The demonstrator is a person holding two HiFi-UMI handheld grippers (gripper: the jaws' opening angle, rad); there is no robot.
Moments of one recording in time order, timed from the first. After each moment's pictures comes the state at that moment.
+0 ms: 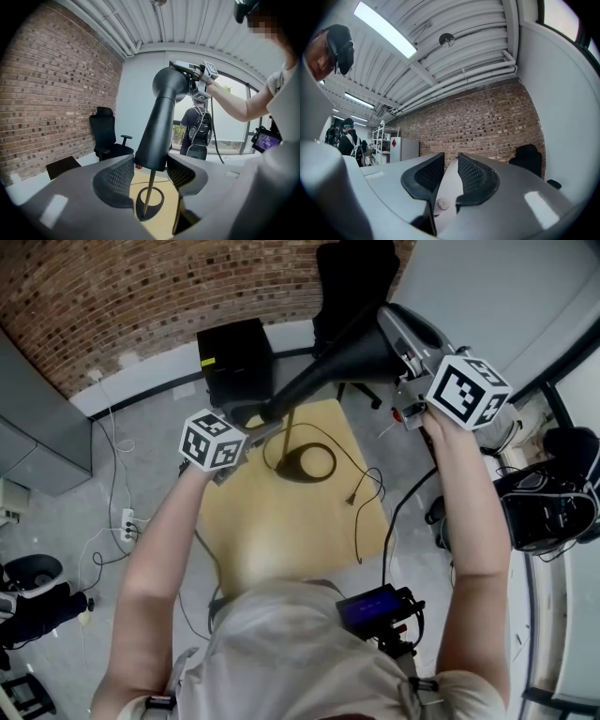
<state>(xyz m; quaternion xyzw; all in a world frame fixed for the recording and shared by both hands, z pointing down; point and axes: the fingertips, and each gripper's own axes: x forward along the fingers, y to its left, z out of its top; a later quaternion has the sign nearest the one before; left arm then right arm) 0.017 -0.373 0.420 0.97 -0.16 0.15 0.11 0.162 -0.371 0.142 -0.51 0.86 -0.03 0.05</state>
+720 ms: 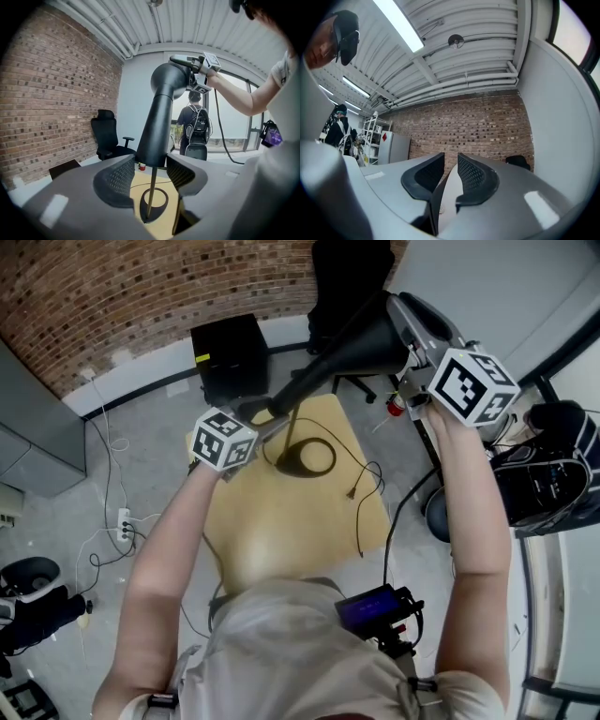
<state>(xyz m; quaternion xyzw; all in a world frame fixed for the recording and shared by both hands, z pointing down) 0.003 -0.321 0.415 0.97 -0.16 0.14 0.08 0.139 -0.310 0.117 -0.57 0.82 0.03 0.03</state>
